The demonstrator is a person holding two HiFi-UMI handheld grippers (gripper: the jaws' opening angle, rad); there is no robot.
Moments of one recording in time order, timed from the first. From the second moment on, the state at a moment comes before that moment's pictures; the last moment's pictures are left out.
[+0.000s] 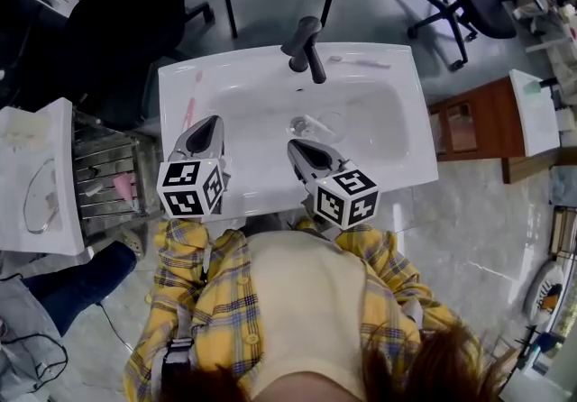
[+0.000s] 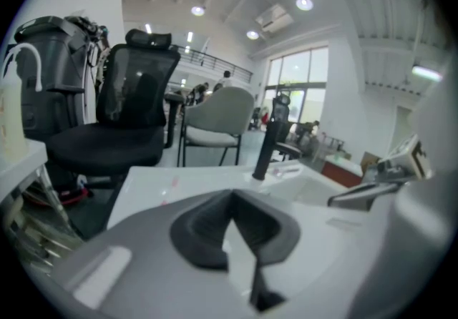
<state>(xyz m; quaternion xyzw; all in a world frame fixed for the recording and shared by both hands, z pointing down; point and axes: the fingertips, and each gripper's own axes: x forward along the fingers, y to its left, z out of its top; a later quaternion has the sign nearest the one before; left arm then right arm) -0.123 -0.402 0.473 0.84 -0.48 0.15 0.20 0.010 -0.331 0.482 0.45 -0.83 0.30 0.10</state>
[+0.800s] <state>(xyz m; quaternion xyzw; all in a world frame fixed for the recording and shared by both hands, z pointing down) -0.062 -0.334 0.442 0.86 -0.46 0.14 0.20 0.042 -0.306 0.463 0.45 -0.84 0.28 0.07</state>
